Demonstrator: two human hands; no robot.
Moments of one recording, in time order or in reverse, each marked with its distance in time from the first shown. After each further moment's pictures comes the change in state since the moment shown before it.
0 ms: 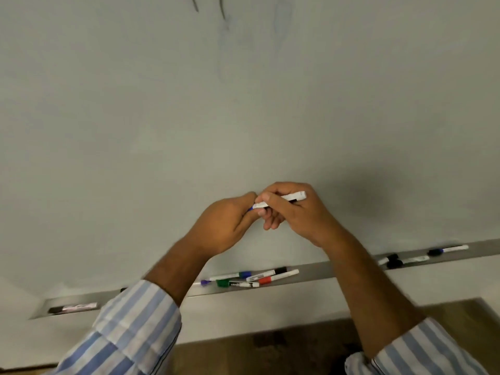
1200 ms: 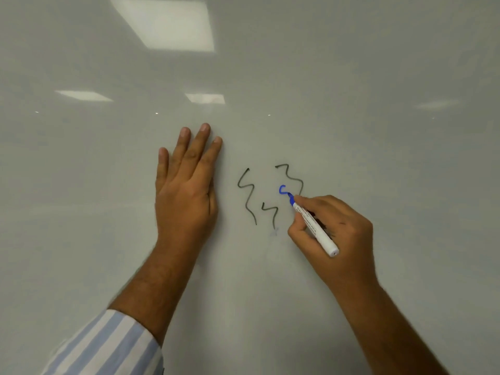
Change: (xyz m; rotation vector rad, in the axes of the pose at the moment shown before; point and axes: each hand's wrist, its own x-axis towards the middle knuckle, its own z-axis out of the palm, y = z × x) left_hand 0.112 0.040 -0.285 0.601 1.187 0.217; right_hand 0.120 -0.211 -0.018 -0.702 0.753 -0.994
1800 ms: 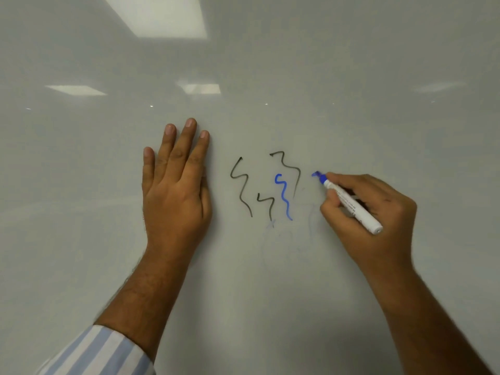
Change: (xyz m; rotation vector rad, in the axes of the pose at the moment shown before) left_hand -0.012 0.001 0.003 0.056 0.029 -0.005; right_hand 0.010 0.030 -0.027 -0.070 0.129 0.065
